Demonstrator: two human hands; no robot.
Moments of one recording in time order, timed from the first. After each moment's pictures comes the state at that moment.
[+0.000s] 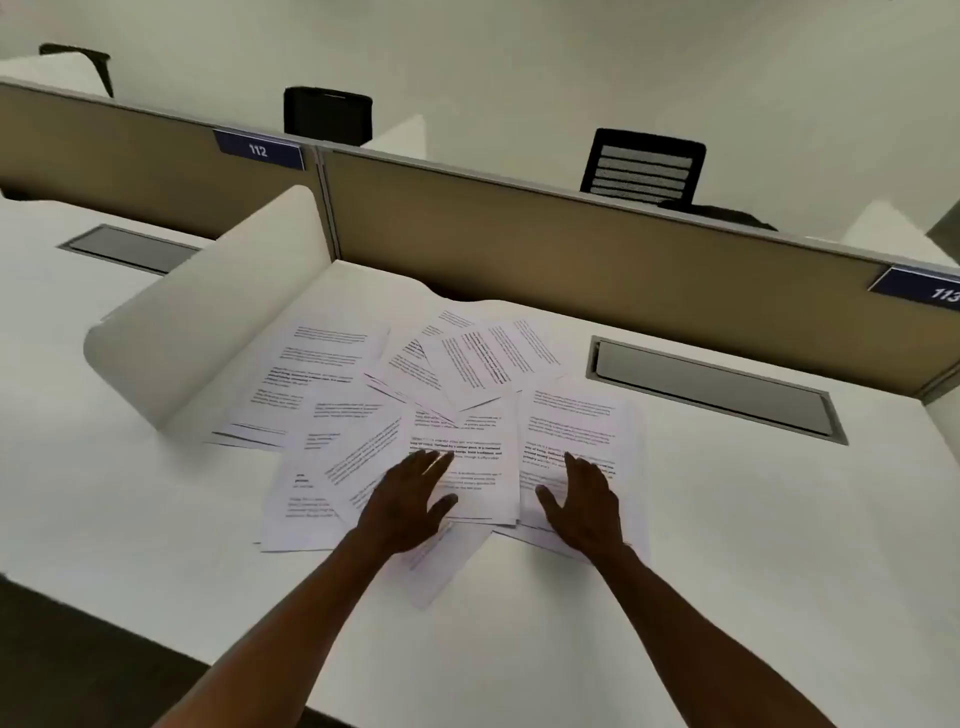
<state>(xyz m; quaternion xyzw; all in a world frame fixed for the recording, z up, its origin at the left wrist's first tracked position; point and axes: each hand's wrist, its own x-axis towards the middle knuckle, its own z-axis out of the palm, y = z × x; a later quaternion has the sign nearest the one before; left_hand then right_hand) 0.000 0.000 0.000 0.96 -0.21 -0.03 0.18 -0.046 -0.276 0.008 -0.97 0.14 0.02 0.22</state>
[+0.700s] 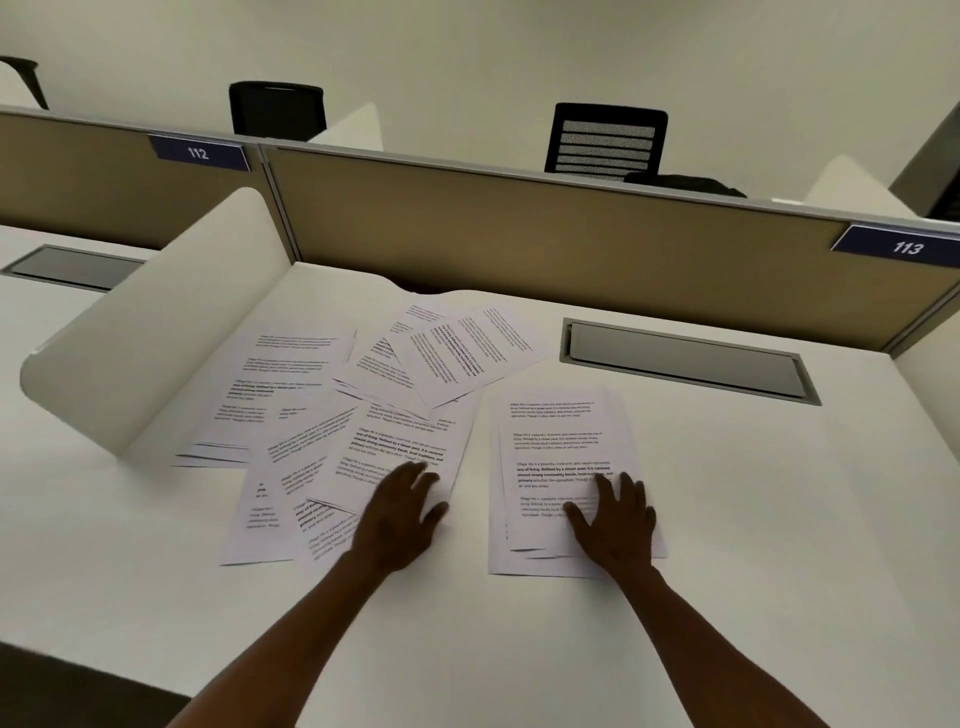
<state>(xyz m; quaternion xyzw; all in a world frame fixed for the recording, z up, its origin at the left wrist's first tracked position) -0.013 -0.026 -0.007 0.96 -0.21 -0.02 0.16 -0.087 -0.330 -0.025 -0.95 0.25 0.04 0.17</state>
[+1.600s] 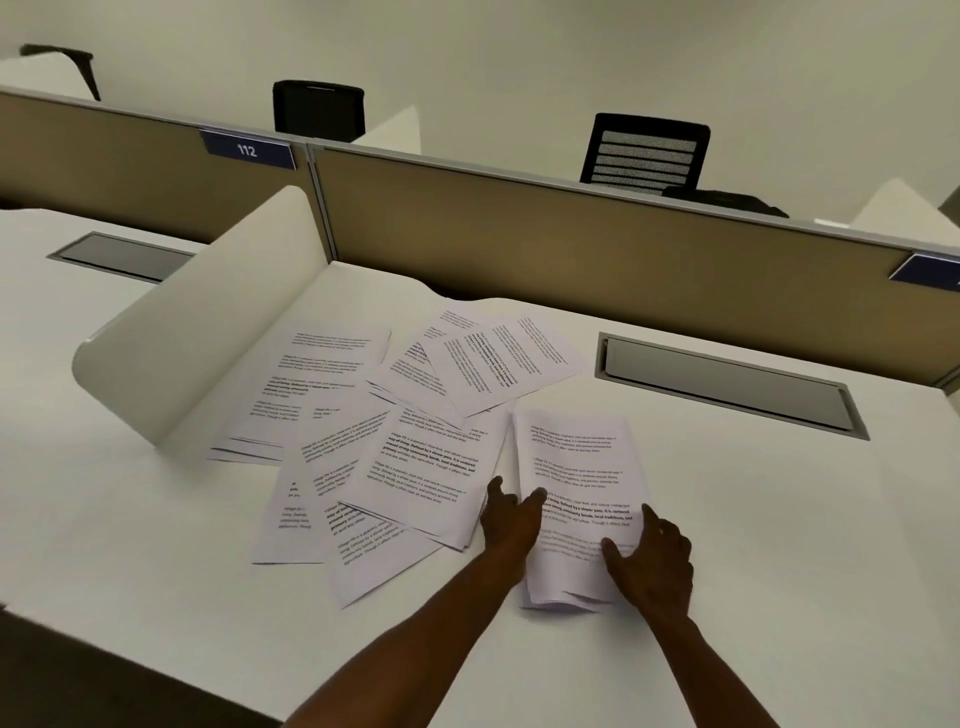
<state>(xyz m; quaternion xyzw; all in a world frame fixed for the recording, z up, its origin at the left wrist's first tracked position) -0.021 -0.143 0.017 0.68 0.22 -0.22 0.66 -0.097 -0.312 -0.008 -0.92 0.32 0.03 0.22</state>
